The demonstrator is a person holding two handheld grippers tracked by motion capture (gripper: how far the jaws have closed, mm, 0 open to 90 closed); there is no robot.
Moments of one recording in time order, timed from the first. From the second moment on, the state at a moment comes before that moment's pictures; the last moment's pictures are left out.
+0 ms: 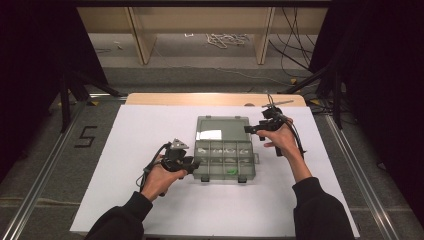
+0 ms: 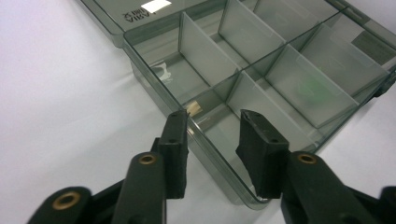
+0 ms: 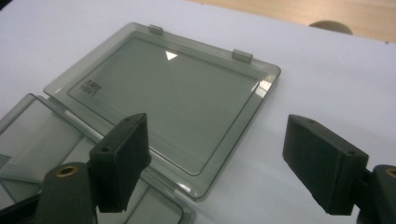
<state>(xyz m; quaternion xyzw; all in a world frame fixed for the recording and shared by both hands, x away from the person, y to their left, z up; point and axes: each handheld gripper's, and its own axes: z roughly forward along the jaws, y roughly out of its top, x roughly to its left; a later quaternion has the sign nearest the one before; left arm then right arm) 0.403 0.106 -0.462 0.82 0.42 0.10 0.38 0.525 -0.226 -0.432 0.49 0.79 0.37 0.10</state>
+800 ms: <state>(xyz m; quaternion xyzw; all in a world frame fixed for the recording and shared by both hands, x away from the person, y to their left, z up) 0.405 0.107 -0.464 0.80 0.45 0.09 0.38 0.546 -0.213 -0.461 0.53 0.78 0.34 0.06</state>
